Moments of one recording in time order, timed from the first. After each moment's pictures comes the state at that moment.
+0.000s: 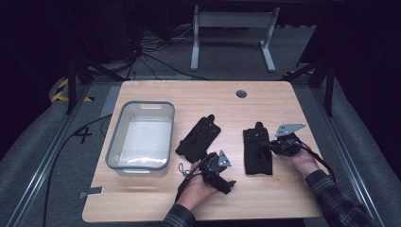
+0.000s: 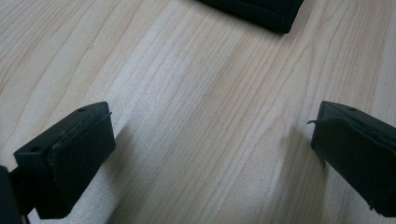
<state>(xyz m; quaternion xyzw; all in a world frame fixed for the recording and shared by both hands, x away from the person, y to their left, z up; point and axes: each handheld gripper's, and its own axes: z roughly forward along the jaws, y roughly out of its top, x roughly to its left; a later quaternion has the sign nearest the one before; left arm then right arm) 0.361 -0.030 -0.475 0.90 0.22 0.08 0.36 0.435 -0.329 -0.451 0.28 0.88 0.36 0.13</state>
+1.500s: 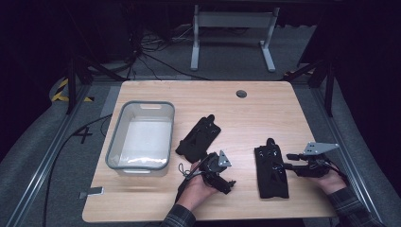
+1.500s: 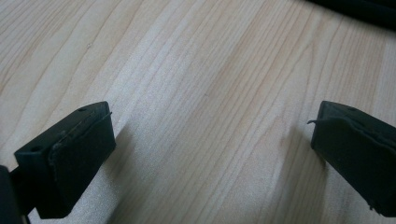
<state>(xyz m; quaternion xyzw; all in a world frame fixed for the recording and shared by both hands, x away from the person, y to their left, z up) 0.361 -0.030 -0.475 0.90 0.22 0.08 0.36 0.360 -0.393 -0.445 0.32 0.86 0.36 0.14</state>
